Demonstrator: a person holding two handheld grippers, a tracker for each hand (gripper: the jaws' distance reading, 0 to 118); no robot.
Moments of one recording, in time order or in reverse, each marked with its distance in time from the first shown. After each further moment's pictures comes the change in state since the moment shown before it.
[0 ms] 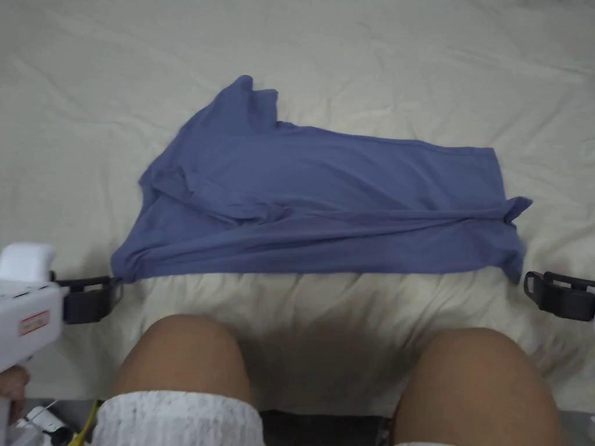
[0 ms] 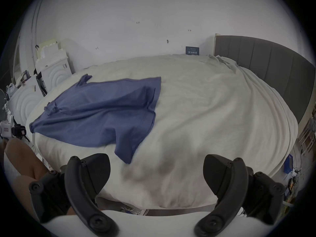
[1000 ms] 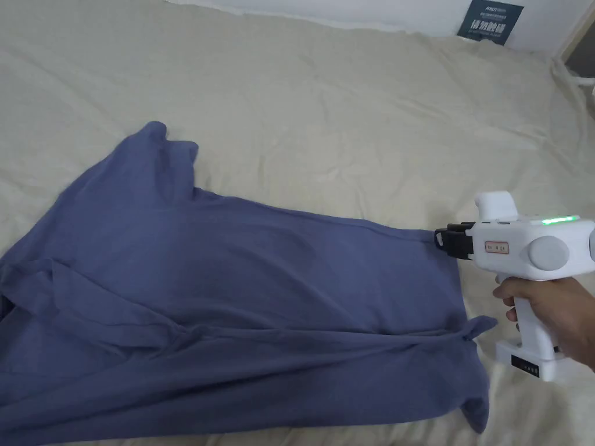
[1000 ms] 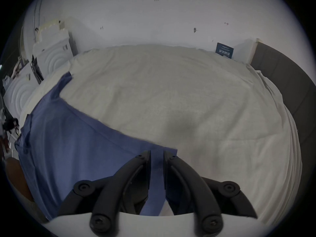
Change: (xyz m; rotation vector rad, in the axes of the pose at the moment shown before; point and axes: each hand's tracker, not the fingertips) left arm 0.038 0.138 -0.099 0.064 -0.051 -0.010; right arm 0.009 0.219 -0.247 -0.195 0.078 0.199
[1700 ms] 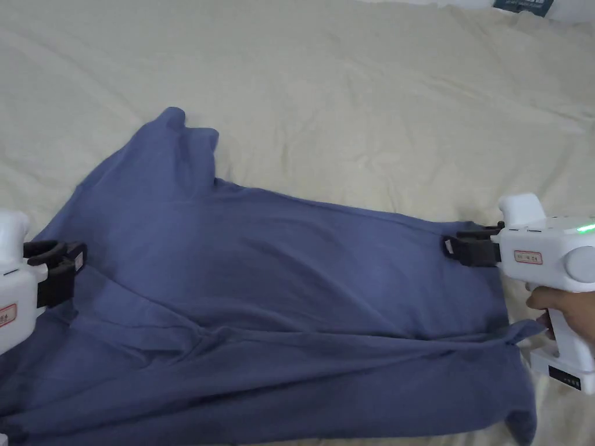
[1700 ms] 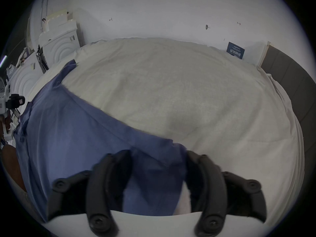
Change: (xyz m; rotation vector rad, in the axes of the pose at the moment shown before) left arm 0.039 0.043 -0.060 0.003 -0.085 -0.054; right arm -0.011 -0.018 -0.017 -0.007 0.050 0.057
